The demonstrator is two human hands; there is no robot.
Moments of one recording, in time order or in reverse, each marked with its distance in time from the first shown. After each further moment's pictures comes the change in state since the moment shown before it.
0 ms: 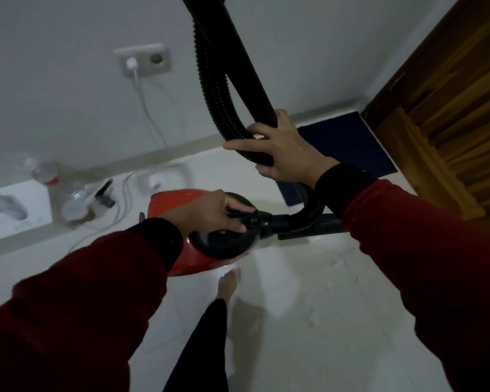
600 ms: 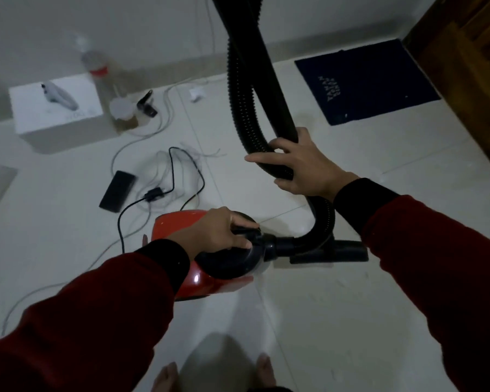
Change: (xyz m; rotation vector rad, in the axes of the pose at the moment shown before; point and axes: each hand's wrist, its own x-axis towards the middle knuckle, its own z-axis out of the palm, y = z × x) left_hand -0.248 -0.271 0.247 -0.011 0.008 -0.078; right_hand -0.179 -0.359 0.147 0.170 -0.105 0.081
